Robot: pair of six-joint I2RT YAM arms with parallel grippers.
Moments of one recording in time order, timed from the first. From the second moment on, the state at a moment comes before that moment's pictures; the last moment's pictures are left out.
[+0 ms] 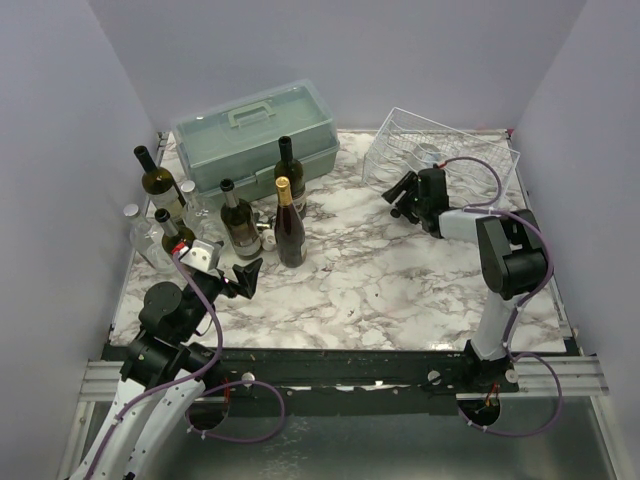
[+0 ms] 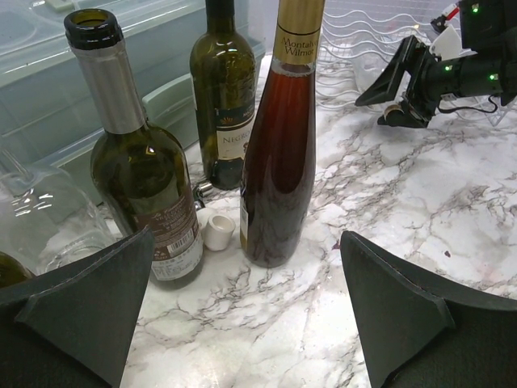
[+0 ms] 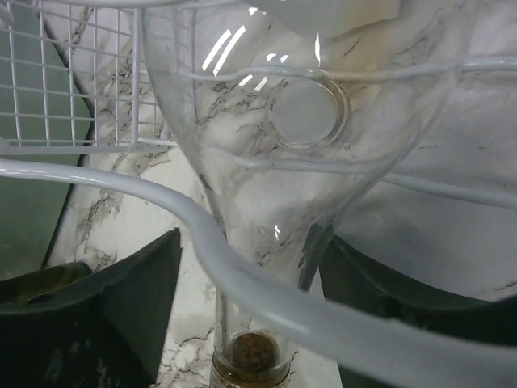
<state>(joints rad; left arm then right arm) -0.44 0.21 0.51 -0.32 0.02 -0.04 0.23 1.91 1.01 0.31 -0.01 0.82</state>
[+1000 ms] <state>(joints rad) -0.43 0.21 0.51 -0.32 0.04 -0.04 0.22 1.73 0.93 0.13 -0.10 0.88</state>
